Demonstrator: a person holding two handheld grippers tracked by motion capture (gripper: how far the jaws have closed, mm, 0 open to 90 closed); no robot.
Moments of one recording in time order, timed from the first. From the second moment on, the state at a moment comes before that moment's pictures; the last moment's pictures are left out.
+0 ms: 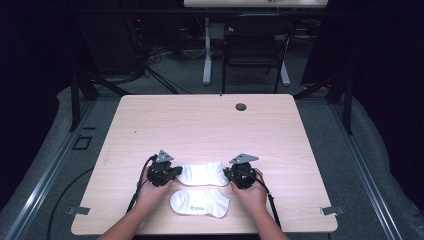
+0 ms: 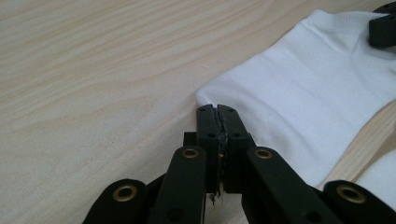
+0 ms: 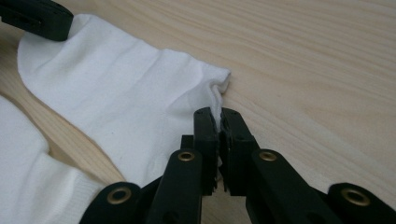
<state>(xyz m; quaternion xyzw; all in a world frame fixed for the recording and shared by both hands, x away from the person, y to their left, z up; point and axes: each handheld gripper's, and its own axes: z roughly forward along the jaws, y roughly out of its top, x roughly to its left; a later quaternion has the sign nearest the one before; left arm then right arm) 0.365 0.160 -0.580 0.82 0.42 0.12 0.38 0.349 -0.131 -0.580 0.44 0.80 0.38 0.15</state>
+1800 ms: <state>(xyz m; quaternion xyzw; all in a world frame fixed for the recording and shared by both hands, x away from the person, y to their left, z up) 0.295 0.181 -0.522 0.82 0.37 0.11 0.42 0.279 -0.136 -0.521 0.39 0.81 0.41 0.12</state>
